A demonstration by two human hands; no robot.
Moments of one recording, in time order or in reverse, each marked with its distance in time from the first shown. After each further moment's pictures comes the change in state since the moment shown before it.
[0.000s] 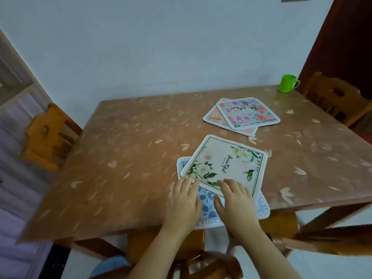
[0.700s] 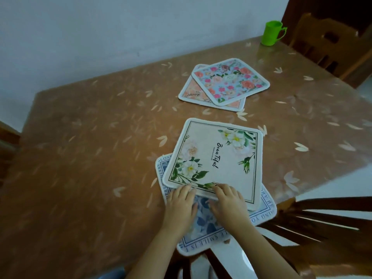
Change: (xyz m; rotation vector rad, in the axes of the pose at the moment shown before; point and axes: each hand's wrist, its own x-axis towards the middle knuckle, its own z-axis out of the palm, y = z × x) left_hand 0.064 -0.055 0.142 -0.098 -0.411 0.147; right_hand 0.068 0.071 0.120 0.019 -0.196 0.207
